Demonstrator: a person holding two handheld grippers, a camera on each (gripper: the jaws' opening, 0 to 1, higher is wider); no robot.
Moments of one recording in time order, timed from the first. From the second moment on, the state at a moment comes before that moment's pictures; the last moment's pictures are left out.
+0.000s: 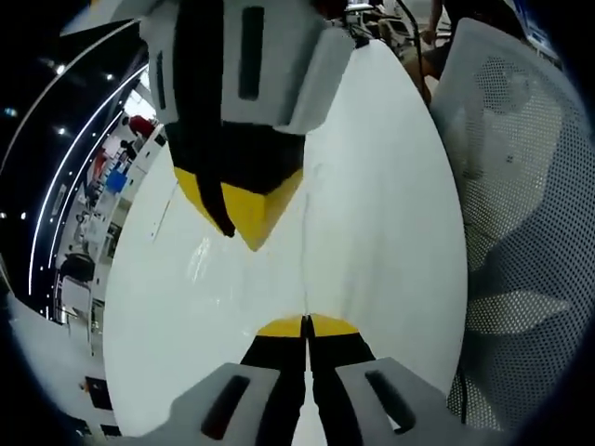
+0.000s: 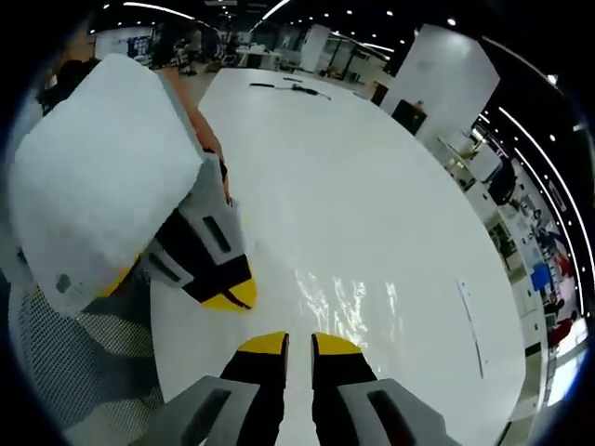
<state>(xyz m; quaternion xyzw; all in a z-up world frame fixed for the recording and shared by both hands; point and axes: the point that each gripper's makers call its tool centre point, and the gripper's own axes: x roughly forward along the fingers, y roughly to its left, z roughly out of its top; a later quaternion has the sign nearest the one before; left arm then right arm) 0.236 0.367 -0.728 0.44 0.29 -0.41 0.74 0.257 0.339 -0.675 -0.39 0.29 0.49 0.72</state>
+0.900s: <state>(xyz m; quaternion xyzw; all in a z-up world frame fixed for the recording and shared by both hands) 0.284 0.374 -0.750 0.42 0.37 -0.31 0.77 0.238 0.268 -0.684 -0.31 0.34 0.42 0.79</state>
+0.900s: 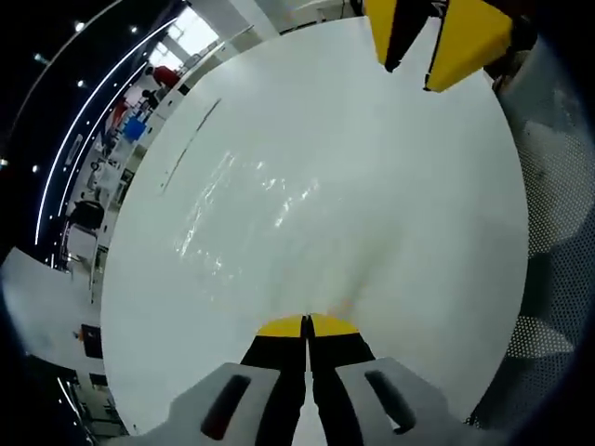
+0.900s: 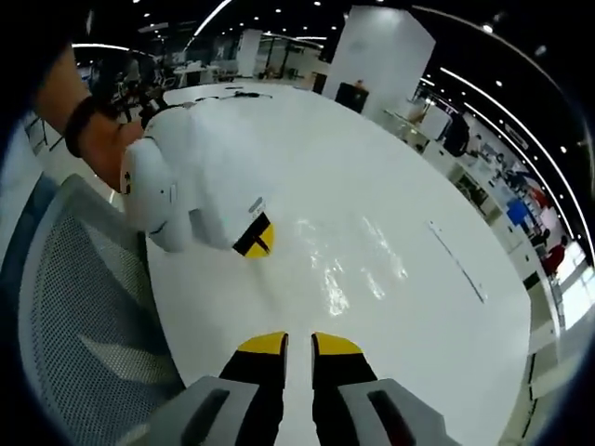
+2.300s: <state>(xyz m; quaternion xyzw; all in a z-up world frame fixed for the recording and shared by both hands) 0.269 0.347 -0.748 0.26 0.38 -0.34 0.82 0.244 0.262 -0.709 -0.07 0.38 0.34 0.86</state>
